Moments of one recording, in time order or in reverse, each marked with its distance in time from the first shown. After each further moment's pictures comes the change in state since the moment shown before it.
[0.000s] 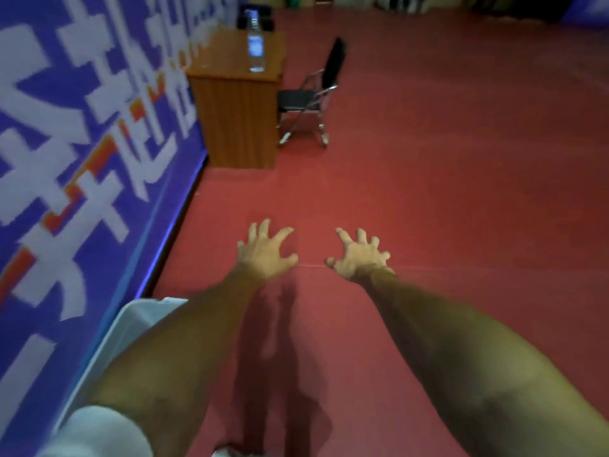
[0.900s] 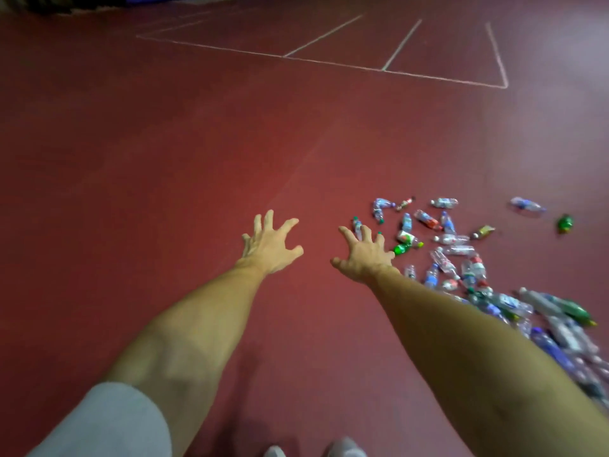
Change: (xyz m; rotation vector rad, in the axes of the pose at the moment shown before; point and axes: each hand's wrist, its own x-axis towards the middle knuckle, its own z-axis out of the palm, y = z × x) left_hand 0.022 0.666 0.205 0.184 -0.362 1.081; right_hand -0.164 0.582 -0.026 0.379 0.215 1.062
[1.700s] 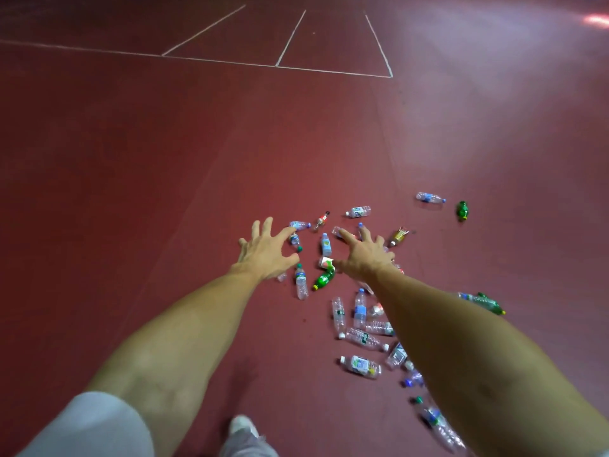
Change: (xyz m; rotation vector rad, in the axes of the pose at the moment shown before) left_hand 0.371 0.282 0.047 0.073 -0.126 0.332; right_hand 0.297 0.271 -0.139 0.053 0.022 0.305
